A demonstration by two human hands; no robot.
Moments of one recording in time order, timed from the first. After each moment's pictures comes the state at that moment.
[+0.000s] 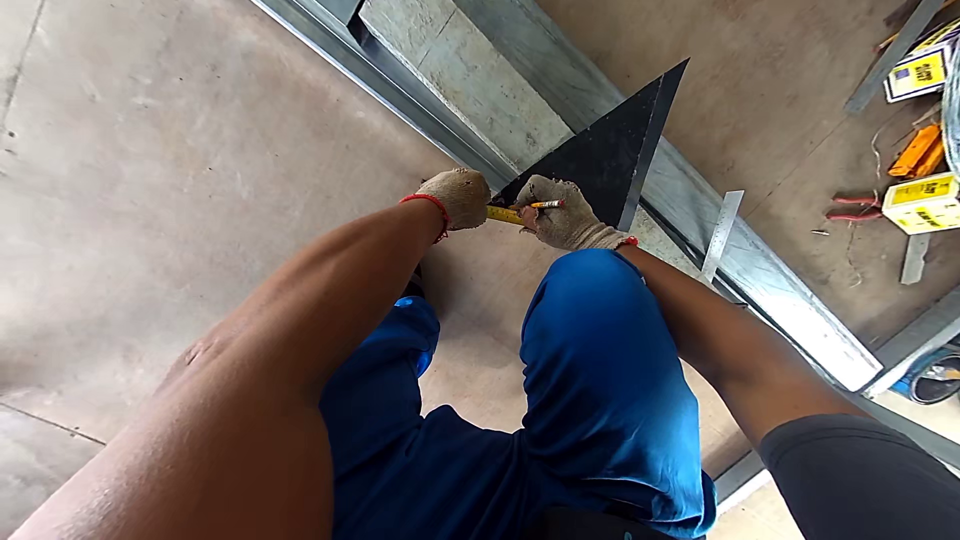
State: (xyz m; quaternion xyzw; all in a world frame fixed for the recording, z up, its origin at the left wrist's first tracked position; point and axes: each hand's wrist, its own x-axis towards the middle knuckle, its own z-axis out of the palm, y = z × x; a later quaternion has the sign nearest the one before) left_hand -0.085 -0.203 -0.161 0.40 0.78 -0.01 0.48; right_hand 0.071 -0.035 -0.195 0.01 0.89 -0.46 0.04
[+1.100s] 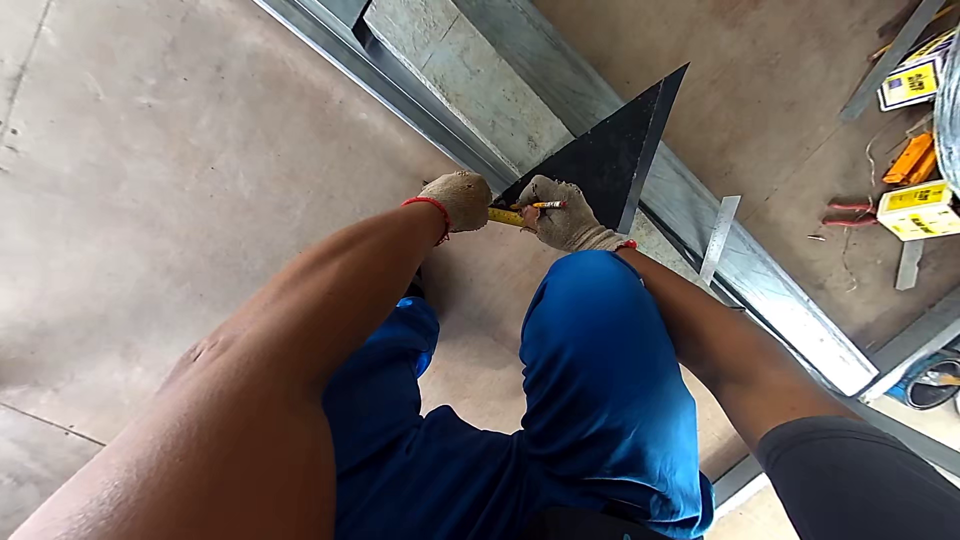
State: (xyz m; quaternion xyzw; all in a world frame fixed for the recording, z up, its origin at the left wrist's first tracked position) left_hand -0.083 -0.204 -0.162 0.39 0.79 -0.01 0.48; right_hand 0.071 -0.035 -0.195 0.02 0.89 -0.46 0.02
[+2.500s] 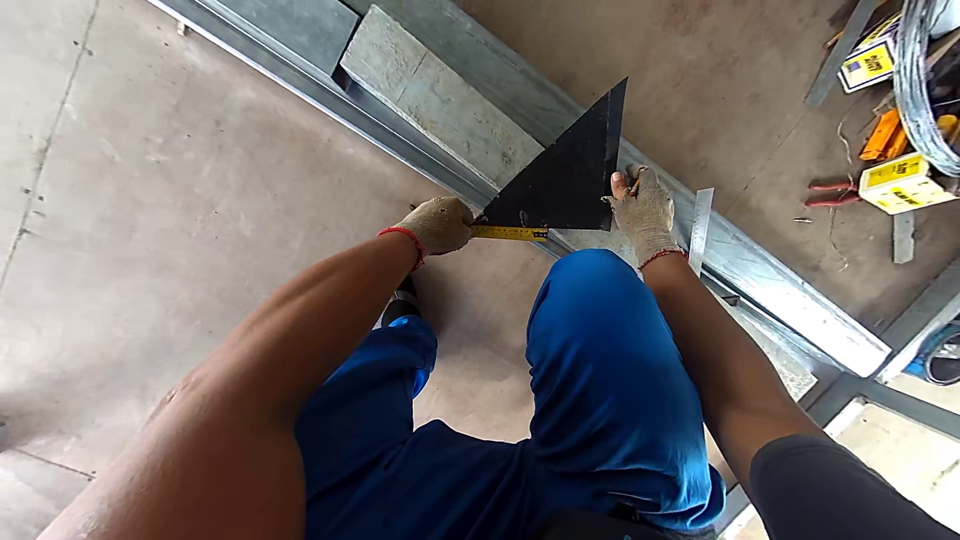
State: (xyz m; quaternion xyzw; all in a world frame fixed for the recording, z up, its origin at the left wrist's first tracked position) left_hand -0.079 -0.214 -0.159 0.39 0.78 0.06 0.48; right_hand 0.140 0.076 -0.173 0.46 0.85 -0.24 0.08
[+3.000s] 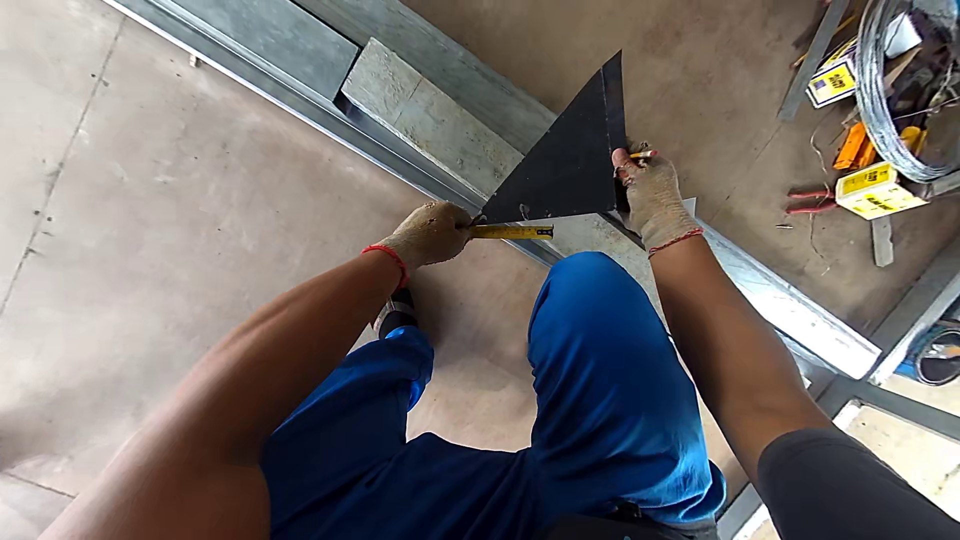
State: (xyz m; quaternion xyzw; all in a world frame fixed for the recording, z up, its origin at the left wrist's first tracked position) left_hand -0.078 -0.216 -0.132 0.42 0.79 0.15 0.43; right_hand 0.105 0.088 -0.136 0.44 0.66 -0.60 -0.11
